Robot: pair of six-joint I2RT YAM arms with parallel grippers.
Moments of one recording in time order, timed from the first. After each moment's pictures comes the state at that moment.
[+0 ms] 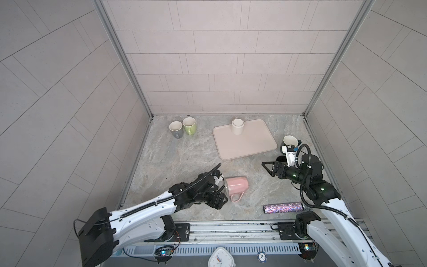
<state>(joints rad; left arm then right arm) -0.96 1.02 0.50 -0.36 0.21 -0.55 0.15 0.66 0.54 -0.38 -0.54 0.48</state>
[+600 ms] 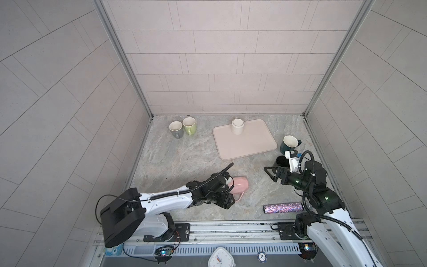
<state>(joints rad) -1.00 1.30 0.57 -0.21 0.24 -0.60 0.15 0.55 0.50 -0.45 -0.53 0.52</state>
